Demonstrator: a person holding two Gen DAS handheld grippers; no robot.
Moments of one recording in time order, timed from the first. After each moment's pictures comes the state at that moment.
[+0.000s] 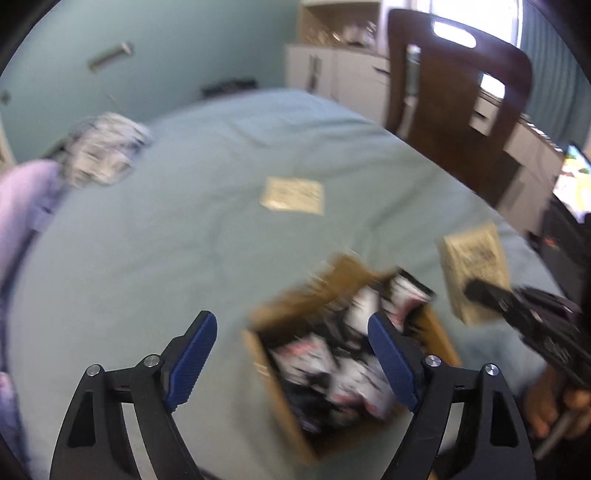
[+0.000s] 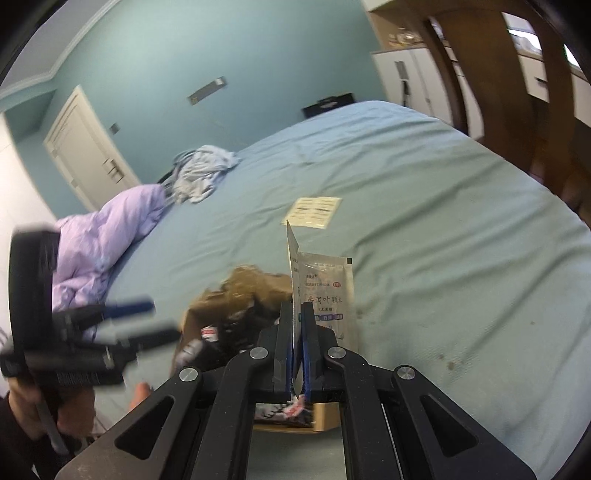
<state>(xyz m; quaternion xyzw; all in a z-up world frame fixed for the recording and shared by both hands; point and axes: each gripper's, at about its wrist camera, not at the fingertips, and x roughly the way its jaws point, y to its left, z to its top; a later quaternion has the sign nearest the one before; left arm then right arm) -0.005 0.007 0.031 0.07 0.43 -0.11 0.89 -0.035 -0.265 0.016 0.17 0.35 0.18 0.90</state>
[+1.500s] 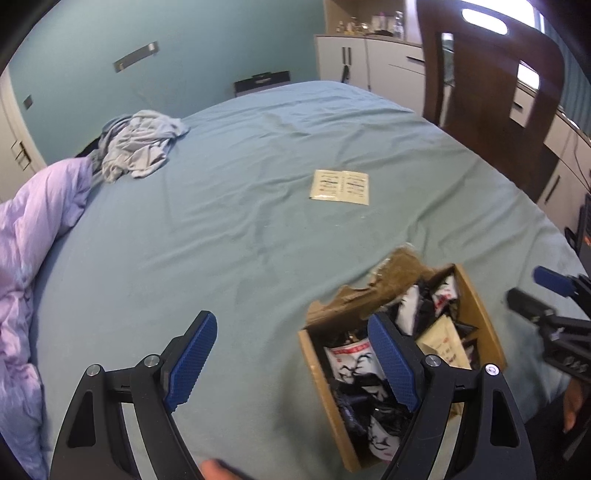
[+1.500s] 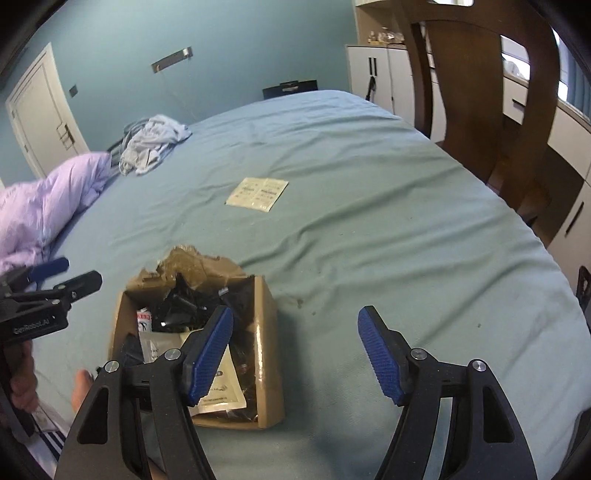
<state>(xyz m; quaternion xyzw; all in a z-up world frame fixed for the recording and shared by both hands) 0.002 0.014 0.019 0.10 0.45 -0.06 0.88 -0.015 -0.255 0.012 0.08 0.40 0.07 0.91</state>
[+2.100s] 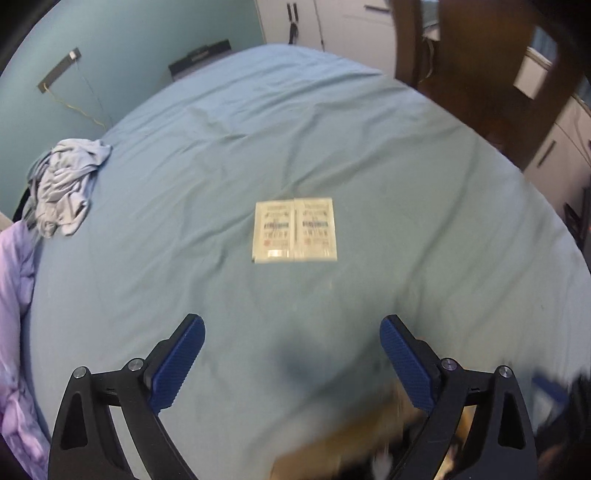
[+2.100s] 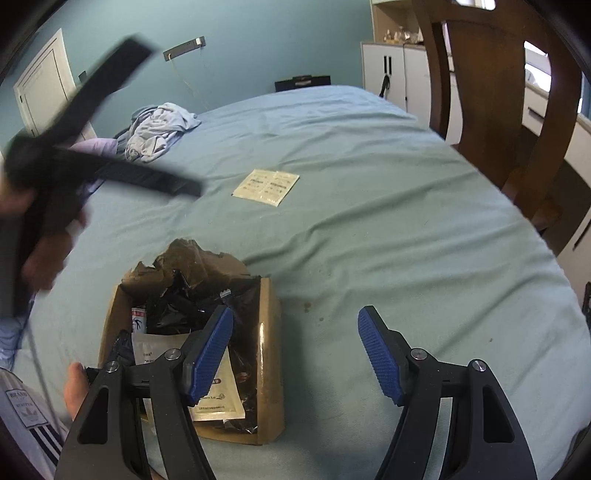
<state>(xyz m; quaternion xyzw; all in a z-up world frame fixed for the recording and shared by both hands) 0.180 -0.082 -0.003 0.16 0.54 -0.12 0.82 0.007 -0.256 -0.003 0.07 0.41 0.09 0.91</state>
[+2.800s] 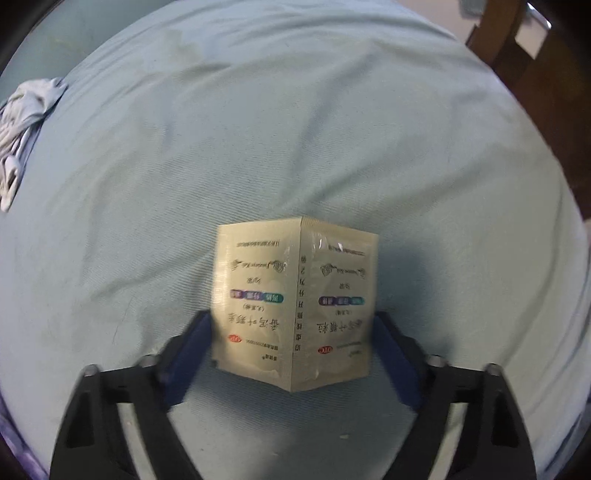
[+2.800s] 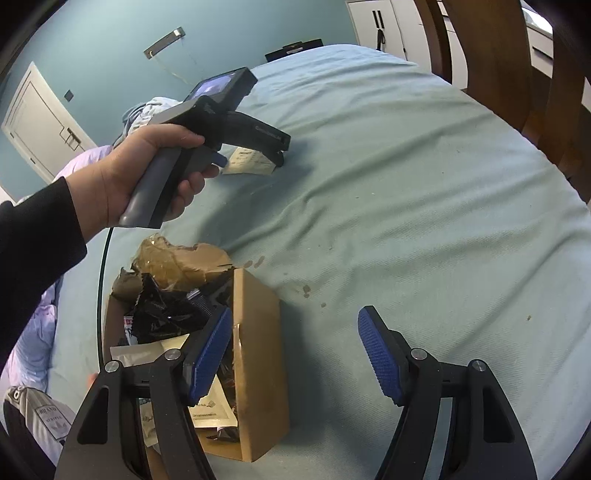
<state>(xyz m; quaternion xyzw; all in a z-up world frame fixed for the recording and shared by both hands) 0.293 -0.092 -0.113 0.08 0.63 -0.09 0.77 0.046 -0.285 -0.031 0.15 0.46 0.12 0.87</state>
